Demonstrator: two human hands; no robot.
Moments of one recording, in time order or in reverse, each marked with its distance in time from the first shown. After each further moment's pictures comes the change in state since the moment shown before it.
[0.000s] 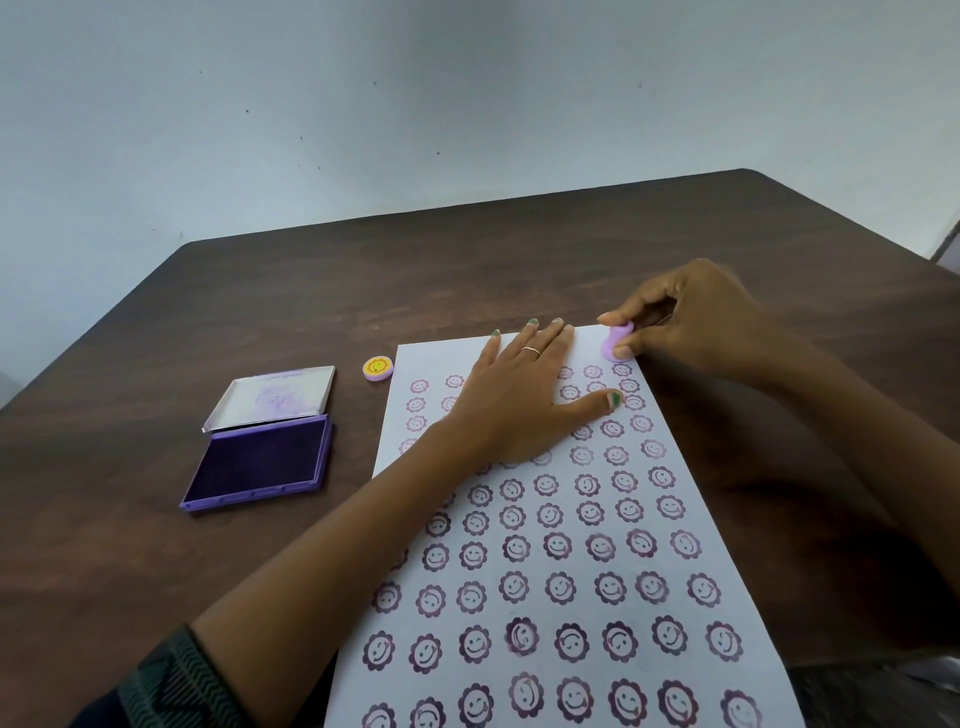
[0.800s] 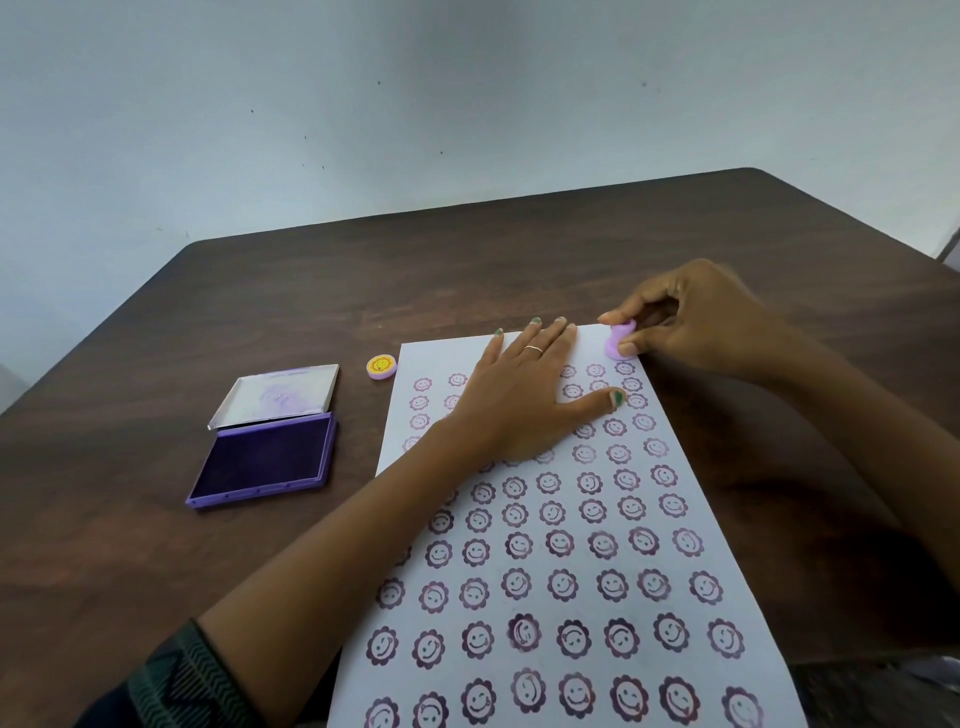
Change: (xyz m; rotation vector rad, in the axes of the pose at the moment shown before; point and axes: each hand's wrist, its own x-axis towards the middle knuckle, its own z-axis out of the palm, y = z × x) left_hand 0.001 0.000 0.001 0.000 -0.002 0.000; right_hand 0.001 0.003 0.001 -0.007 -0.028 -0.019
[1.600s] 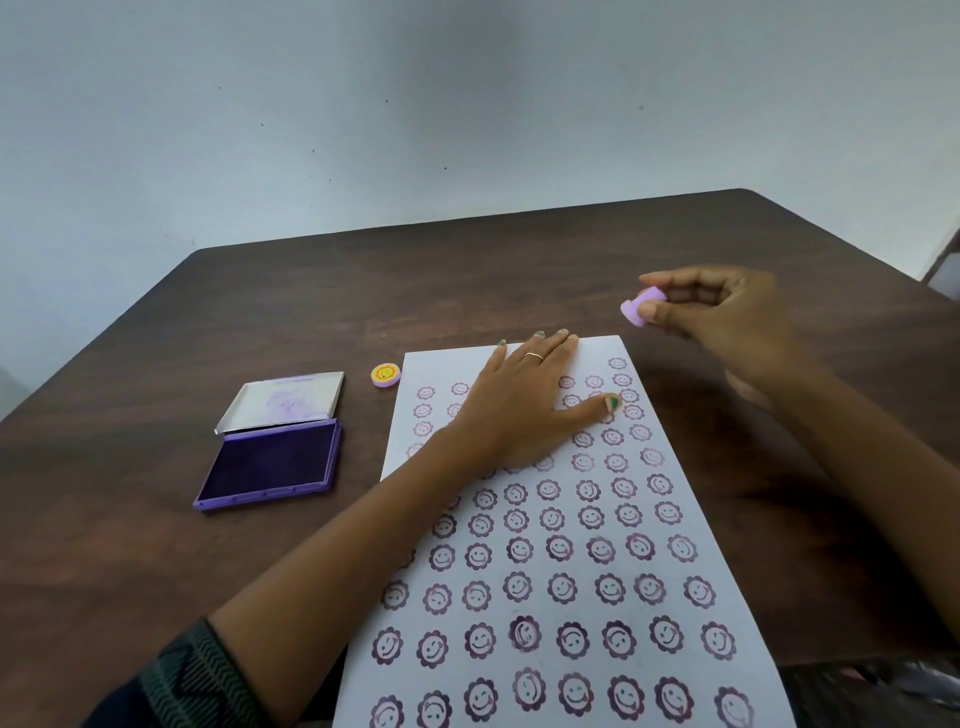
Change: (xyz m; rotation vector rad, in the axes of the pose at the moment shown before) left_hand -0.001 -0.001 0.000 -0.072 0.052 0.017; right_hand -0.006 0.015 0.004 0.729 0.347 0.157
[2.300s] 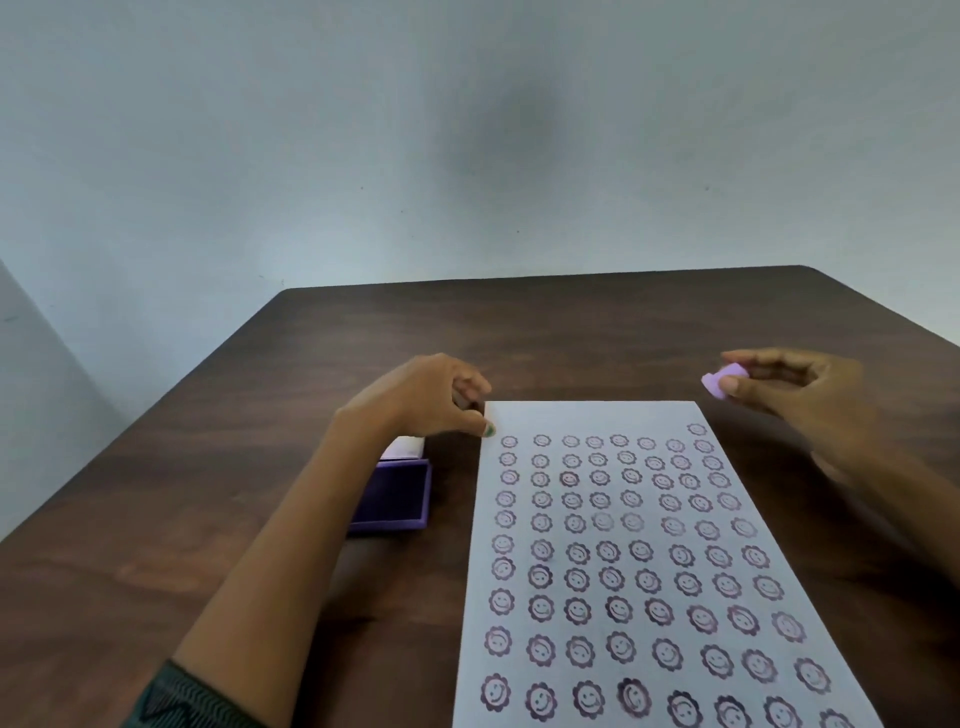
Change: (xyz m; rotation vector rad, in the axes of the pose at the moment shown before) left_hand -0.045 -0.119 -0.096 -0.159 -0.014 -0.247; right_hand -0.005 -0.001 0.005 -0.093 0.044 -0.004
